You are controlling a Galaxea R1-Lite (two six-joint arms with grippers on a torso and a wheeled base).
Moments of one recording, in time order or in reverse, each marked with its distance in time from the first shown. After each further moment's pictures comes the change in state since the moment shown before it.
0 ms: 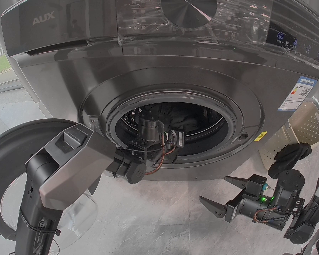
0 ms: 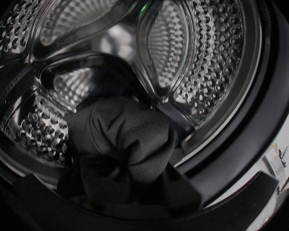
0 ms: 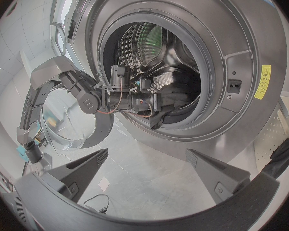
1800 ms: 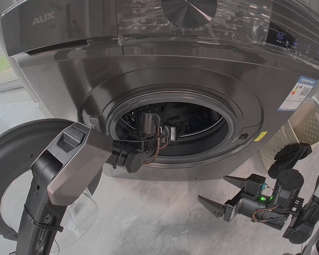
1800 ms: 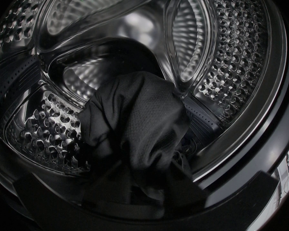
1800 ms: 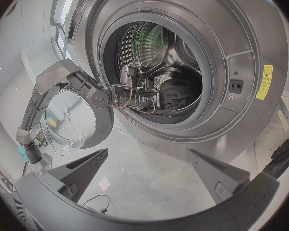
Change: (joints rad) left arm 0.058 0.066 -0.174 0.171 0.053 -0.006; right arm 0.001 0.007 -0.011 0.000 0.002 0.000
